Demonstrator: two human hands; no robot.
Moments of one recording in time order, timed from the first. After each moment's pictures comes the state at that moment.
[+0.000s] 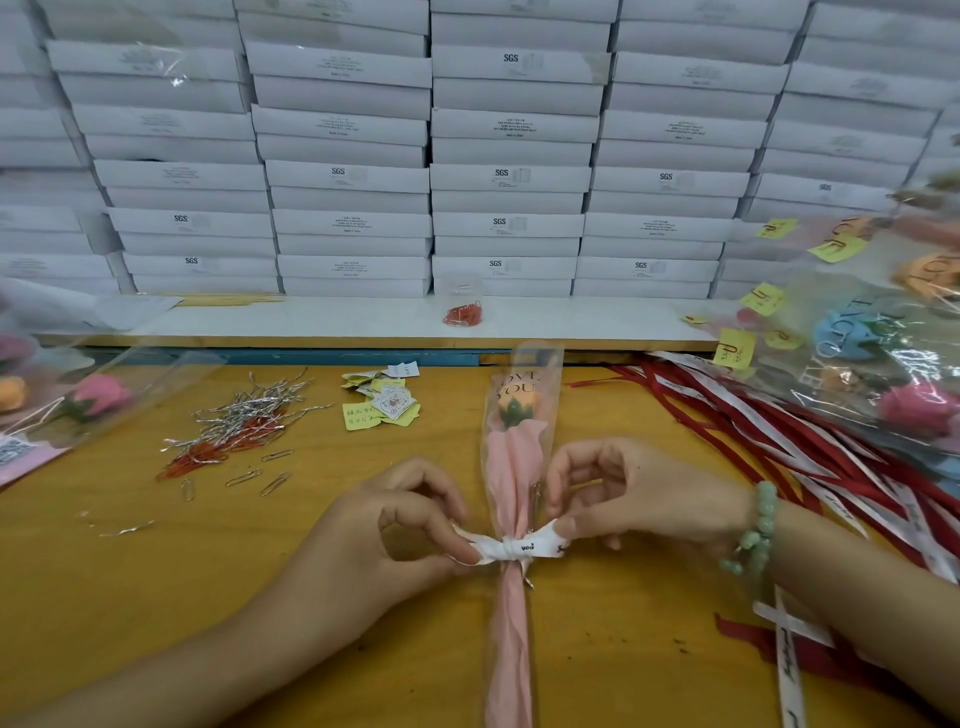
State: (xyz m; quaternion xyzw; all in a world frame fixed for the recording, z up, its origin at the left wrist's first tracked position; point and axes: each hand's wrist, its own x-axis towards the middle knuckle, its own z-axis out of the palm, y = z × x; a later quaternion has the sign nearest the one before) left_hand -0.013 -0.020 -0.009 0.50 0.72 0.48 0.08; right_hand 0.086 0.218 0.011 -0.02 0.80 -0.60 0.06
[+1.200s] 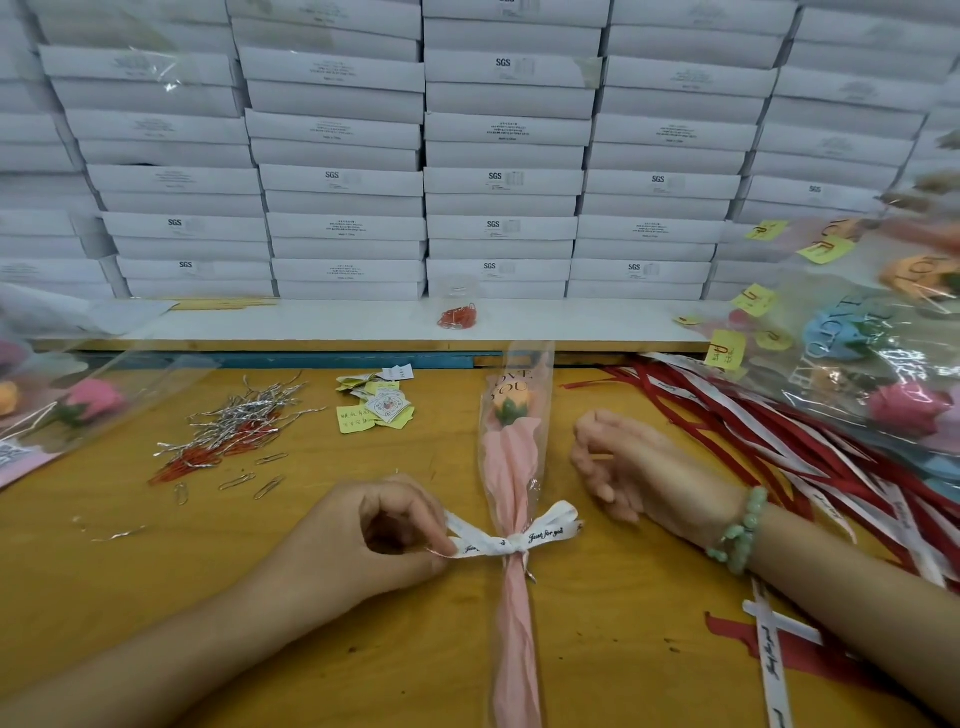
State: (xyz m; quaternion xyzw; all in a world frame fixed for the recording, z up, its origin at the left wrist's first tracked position) left_hand -0.033 -0.021 -0.016 0.46 0.72 0.49 0.18; right_hand 0.081 0.237 -0.004 0.04 0.69 -0.72 -0.05
